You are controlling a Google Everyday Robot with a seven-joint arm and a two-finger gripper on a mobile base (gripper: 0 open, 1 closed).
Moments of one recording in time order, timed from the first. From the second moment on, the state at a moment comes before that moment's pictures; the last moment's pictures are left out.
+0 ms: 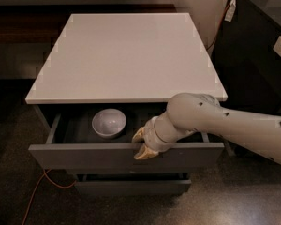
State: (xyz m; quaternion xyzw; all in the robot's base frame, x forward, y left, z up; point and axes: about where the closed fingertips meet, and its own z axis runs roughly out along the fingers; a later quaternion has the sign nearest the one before) arm 0.499 -0.014 0.664 -0.74 0.62 0.09 0.26
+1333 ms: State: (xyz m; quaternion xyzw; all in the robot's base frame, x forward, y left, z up) arm 0.451 0.009 0.698 -0.74 0.60 0.14 0.27
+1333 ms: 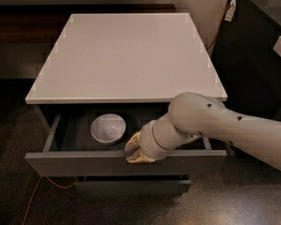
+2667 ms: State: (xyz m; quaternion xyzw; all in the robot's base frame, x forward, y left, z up) arm 0.462 0.018 0.756 -0.72 0.60 0.18 0.29
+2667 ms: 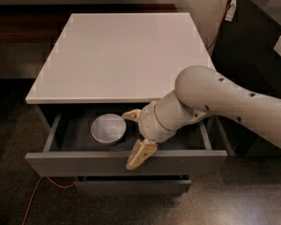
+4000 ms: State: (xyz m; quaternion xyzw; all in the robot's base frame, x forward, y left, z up) arm 0.522 -0.013 0.699 -0.68 0.66 0.19 0.25
